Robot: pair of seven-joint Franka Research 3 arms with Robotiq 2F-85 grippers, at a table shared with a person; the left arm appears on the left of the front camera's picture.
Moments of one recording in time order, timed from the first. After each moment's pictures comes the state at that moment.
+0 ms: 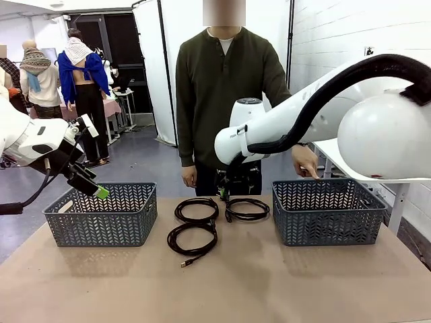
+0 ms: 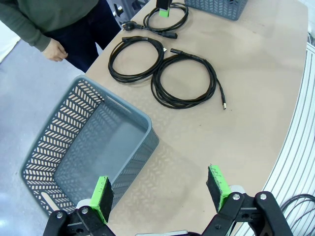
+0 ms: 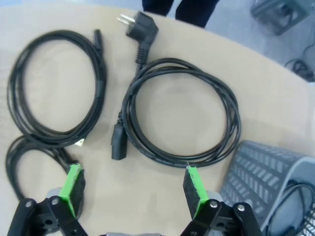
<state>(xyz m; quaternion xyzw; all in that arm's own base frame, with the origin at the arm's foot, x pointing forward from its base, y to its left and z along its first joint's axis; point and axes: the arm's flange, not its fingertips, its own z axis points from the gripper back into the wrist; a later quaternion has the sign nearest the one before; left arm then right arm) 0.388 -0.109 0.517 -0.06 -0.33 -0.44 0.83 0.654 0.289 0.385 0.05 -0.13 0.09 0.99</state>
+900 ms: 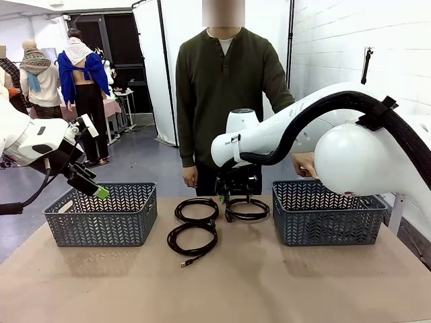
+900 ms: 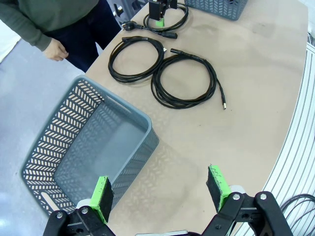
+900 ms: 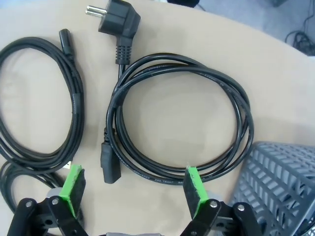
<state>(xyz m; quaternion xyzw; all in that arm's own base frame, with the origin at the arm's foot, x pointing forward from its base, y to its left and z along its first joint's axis) 0.388 -0.109 0.517 -0.06 -0.33 -0.44 0.83 0.684 0.296 0.350 0.03 -0.08 0.04 1.00</state>
